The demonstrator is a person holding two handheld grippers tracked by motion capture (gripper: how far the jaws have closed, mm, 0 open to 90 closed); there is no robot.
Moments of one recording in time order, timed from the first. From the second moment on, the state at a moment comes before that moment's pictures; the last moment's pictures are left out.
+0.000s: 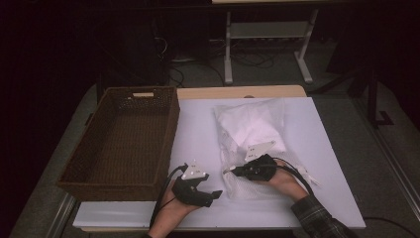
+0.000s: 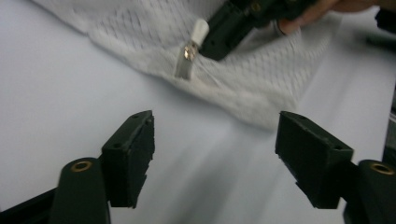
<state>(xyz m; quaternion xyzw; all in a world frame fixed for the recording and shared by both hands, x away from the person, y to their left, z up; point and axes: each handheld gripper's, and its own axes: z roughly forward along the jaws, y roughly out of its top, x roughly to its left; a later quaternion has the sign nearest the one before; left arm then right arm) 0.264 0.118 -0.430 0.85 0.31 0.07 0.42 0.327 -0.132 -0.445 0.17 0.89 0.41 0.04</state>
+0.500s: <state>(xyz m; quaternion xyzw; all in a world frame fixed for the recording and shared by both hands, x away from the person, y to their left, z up) 0.308 0.095 -0.435 0.85 0.30 0.05 0.43 0.324 -0.145 -0.436 0.16 0.88 0.45 0.04</state>
